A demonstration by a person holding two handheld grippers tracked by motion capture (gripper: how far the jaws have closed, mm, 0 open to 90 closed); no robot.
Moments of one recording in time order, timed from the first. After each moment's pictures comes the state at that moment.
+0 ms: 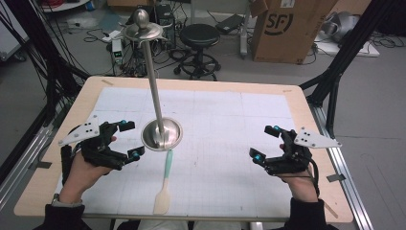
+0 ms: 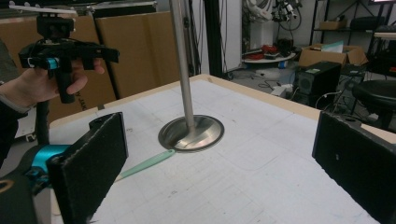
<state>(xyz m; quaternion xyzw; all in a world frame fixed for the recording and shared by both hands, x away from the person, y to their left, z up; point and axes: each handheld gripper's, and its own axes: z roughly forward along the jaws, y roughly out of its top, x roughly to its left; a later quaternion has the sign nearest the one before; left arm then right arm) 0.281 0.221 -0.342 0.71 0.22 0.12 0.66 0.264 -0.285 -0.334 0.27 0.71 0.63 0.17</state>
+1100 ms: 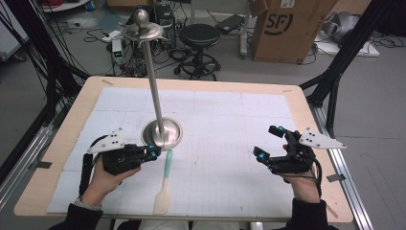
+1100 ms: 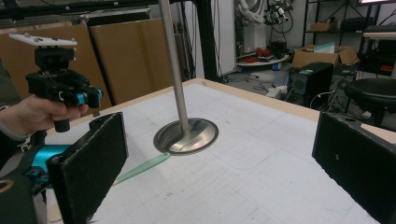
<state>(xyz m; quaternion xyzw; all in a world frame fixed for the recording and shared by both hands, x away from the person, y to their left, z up) 0.277 0.185 -0.376 0.76 0.22 0.09 0.60 0.264 -0.294 -0.337 0.29 0.69 0.64 0.17</state>
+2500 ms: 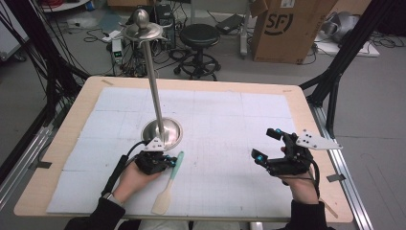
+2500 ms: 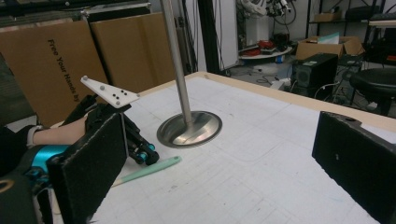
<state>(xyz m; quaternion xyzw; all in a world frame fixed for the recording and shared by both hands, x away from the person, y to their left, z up) 0.311 0.123 -0.449 0.85 0.31 0.08 0.42 0.264 -0.291 -0.344 0.30 0.70 0.63 0.16</state>
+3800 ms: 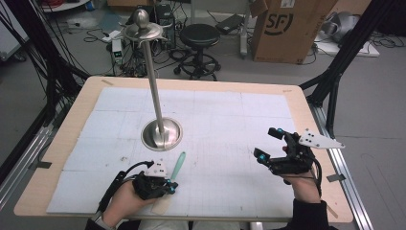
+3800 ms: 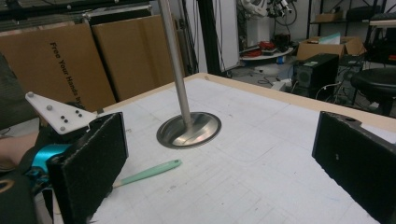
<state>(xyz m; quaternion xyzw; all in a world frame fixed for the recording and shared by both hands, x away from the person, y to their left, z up) 0.249 0.123 -0.440 0.89 0.25 0.03 0.39 0.266 -0.297 -0.344 0.30 0.70 0.64 0.15</state>
